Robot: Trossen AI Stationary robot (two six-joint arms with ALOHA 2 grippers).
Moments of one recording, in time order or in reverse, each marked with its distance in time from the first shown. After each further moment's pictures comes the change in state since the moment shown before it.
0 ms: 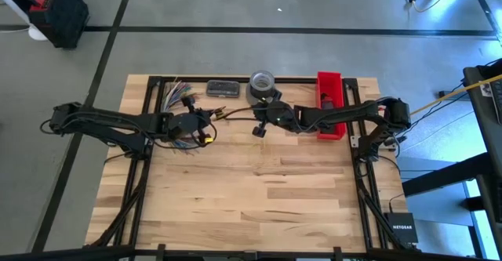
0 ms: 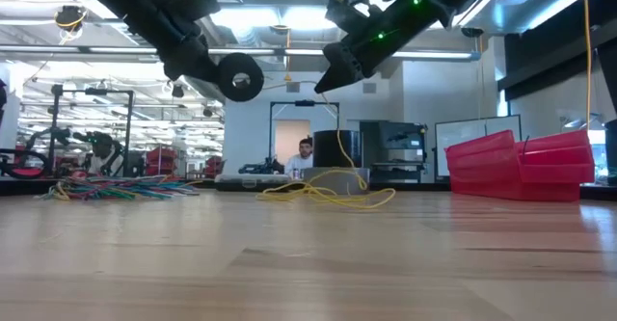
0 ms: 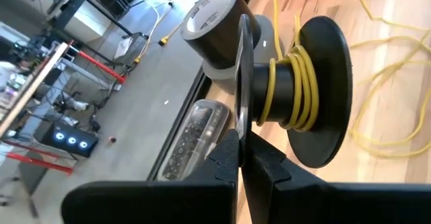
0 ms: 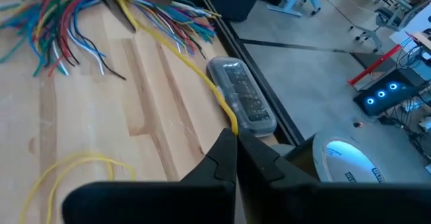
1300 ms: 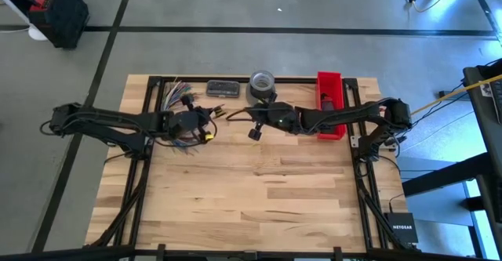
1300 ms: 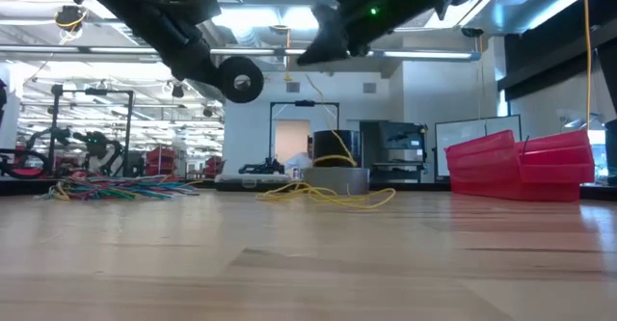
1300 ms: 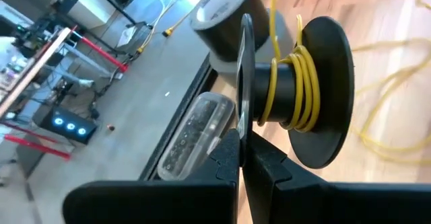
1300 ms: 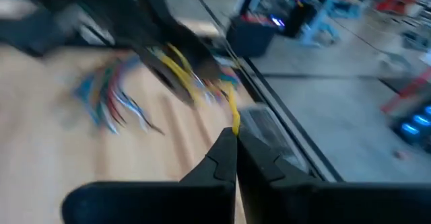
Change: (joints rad) left arm 0.033 0.009 -0.006 0.024 0.014 -0.060; right arm 0.043 0.001 0.031 0.121 -0.091 0.046
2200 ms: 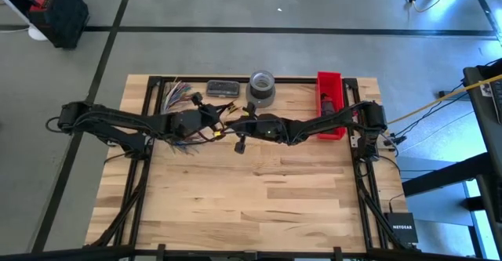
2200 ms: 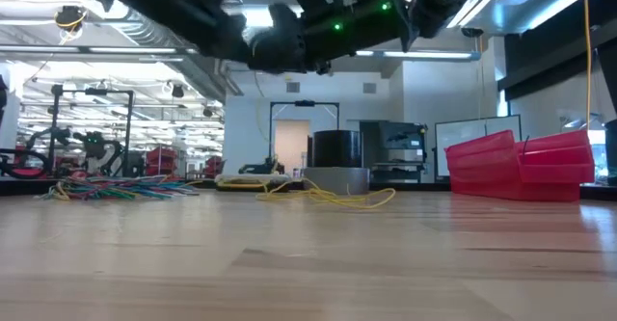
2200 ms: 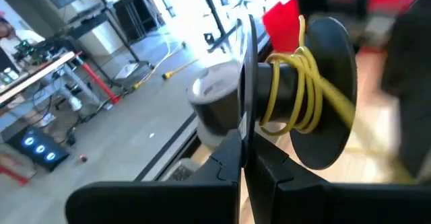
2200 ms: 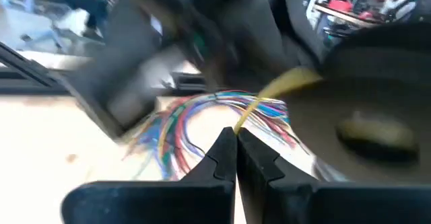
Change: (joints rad) left arm -0.019 0.105 0.000 0.405 0.016 -0.007; right arm 0.049 0.237 0.062 0.323 -0.105 0.035
